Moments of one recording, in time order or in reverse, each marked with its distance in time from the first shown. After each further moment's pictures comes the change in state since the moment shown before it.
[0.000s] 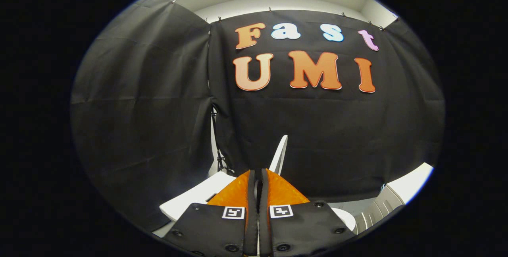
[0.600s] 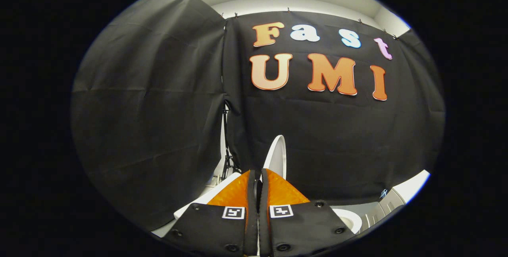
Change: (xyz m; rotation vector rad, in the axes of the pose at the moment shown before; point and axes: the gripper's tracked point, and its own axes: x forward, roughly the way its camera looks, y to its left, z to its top) arm 0.025 0.083 -0.006 -0.077 0.006 0.015
